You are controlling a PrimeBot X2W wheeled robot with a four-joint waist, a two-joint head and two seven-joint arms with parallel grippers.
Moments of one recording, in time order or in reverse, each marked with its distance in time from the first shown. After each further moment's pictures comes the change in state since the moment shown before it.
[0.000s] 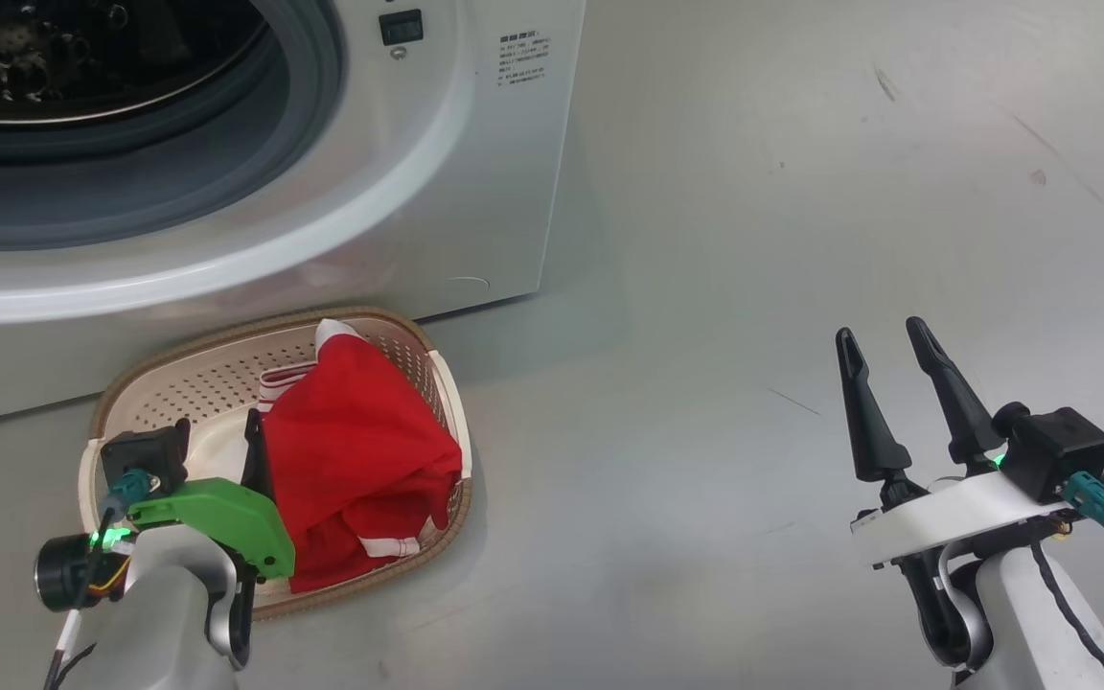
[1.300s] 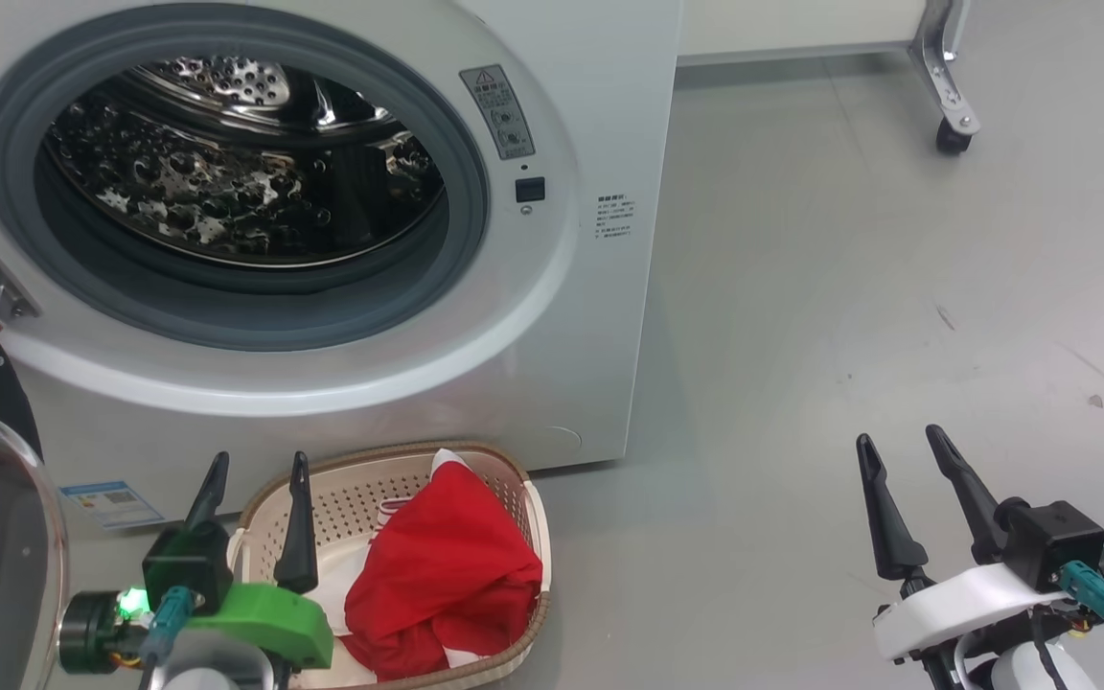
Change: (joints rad) left arm 0.332 -0.001 -0.026 -0.525 0.132 0.038 -0.042; right arm 0.152 -0.035 -0.003 0.014 -0.036 -0.044 0.002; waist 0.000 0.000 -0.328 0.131
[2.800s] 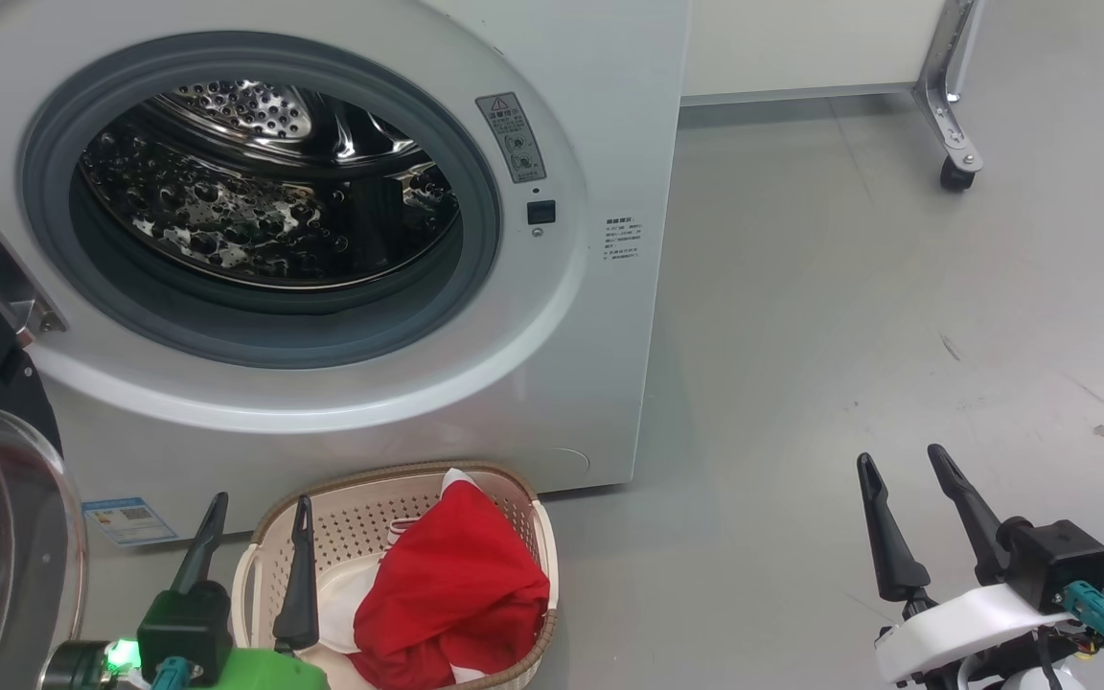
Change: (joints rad) left arm 0.202 0.026 -0.004 -0.286 0.047 0.026 0.080; right arm 0.073 -0.004 0.004 -0.098 0.000 -0.036 0.052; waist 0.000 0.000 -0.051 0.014
